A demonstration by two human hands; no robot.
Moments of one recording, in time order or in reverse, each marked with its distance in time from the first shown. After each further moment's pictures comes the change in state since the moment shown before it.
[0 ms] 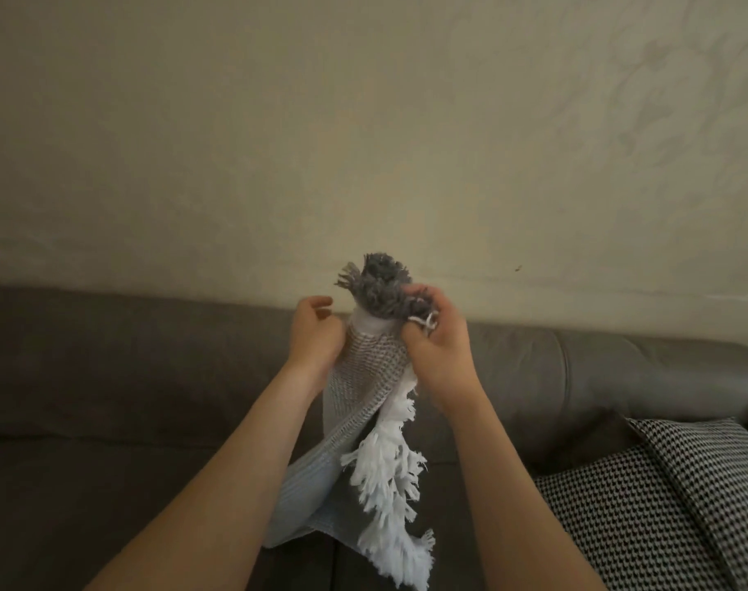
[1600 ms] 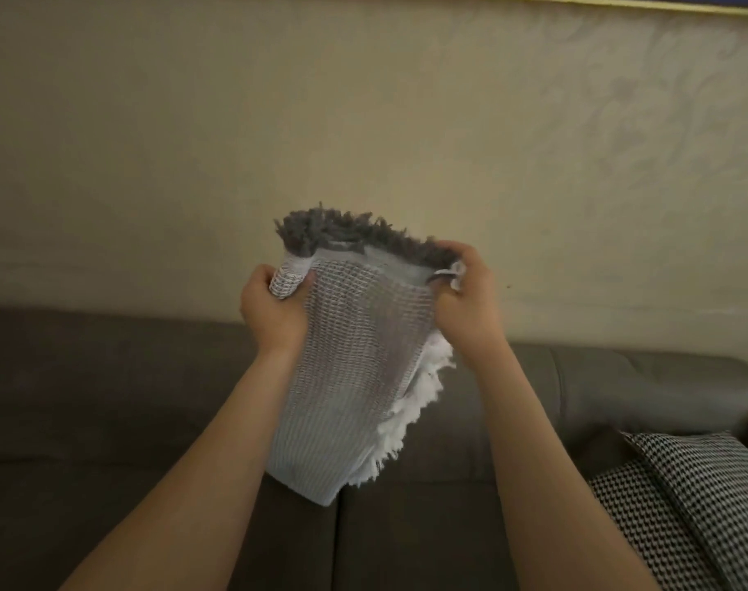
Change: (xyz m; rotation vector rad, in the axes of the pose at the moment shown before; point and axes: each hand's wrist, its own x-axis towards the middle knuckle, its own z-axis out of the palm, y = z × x) left_hand 0.033 0.032 -0.030 0.034 0.400 0.445; right_hand 0.040 -0.067 -0.032 -0.237 0.089 -0.156
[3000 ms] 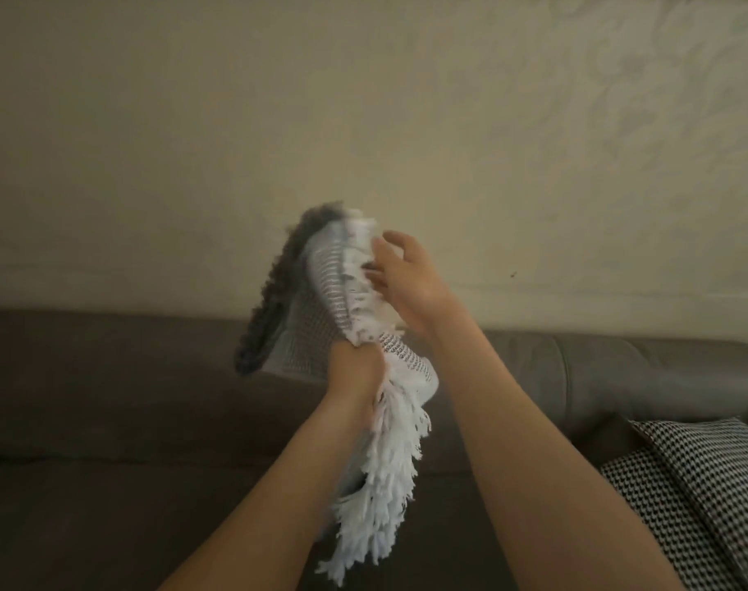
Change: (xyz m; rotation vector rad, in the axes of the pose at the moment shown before) left_hand -0.104 0.012 0.042 -0.232 -0.442 -0.651; right_hand 0.032 0.000 0.064 0.332 -0.215 0.381
